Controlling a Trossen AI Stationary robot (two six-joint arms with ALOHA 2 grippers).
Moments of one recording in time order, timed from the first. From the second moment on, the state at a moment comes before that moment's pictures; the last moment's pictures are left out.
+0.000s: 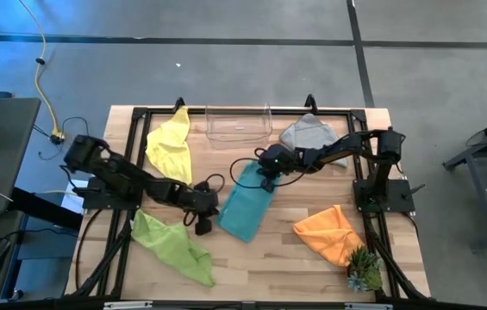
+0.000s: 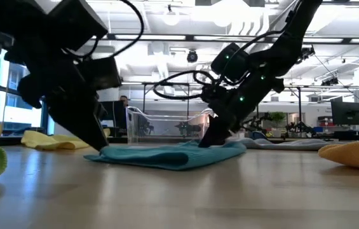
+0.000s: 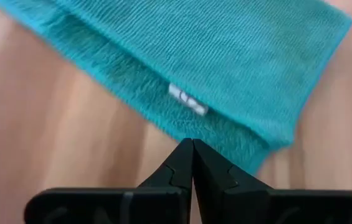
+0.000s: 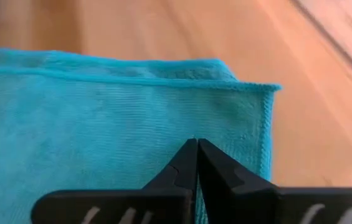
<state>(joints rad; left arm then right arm) -0.12 1.62 0.54 0.20 -0.08 -0.40 -0.23 1.85 0.80 0.26 -0.06 0.07</state>
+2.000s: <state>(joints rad) -0.28 1.94 0.87 0.36 -0.22 0.14 0.32 1.56 0.86 -0.08 0.26 0.31</state>
